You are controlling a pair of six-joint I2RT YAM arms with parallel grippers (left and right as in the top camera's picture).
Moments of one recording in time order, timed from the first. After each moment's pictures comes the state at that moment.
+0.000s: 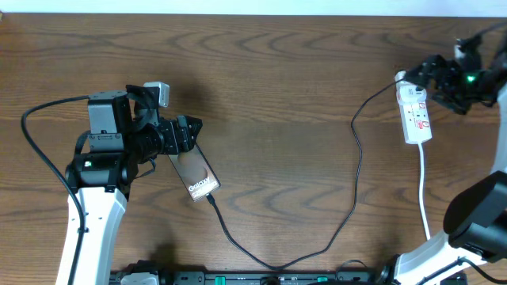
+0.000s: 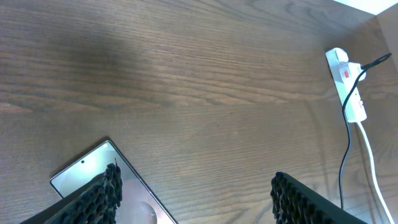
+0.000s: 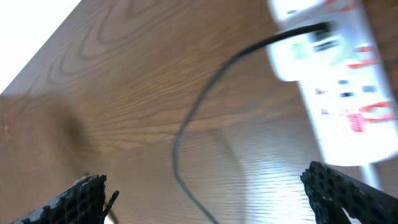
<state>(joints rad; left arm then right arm) 0.03 1.16 0.97 -0.64 0.51 -0.14 -0.41 1.86 1.75 -1.15 -0.58 0.06</state>
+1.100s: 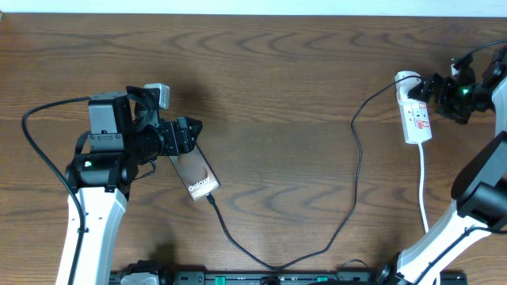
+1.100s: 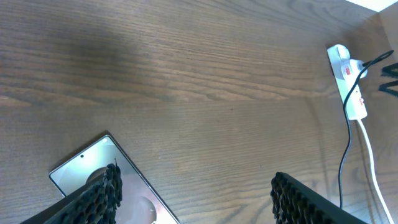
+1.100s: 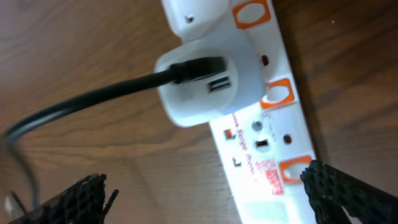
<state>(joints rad) 0.03 1.16 0.97 -0.66 0.51 -0.14 -0.47 2.13 1.75 -1.02 -0.50 -0.09</state>
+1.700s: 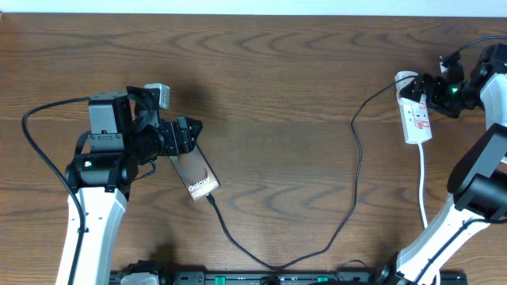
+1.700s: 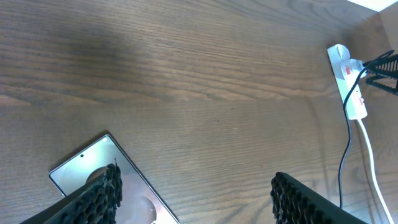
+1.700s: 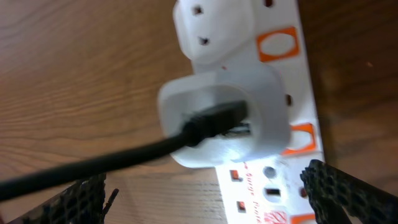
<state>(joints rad) 0.03 1.16 0.97 -0.66 0.51 -0.14 -0.44 2.18 1.75 -0.94 -0.52 -0.14</state>
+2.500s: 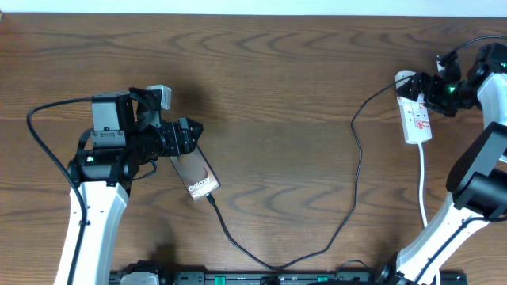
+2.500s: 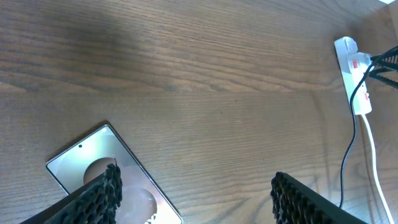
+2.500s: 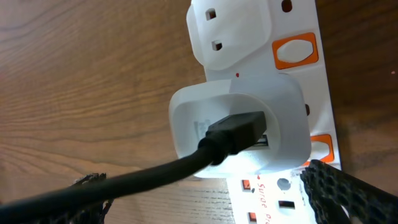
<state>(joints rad) 0.03 1.19 0.97 -0.68 0.51 -0.14 -0.43 2.19 1.75 -0.92 -0.54 -0.14</state>
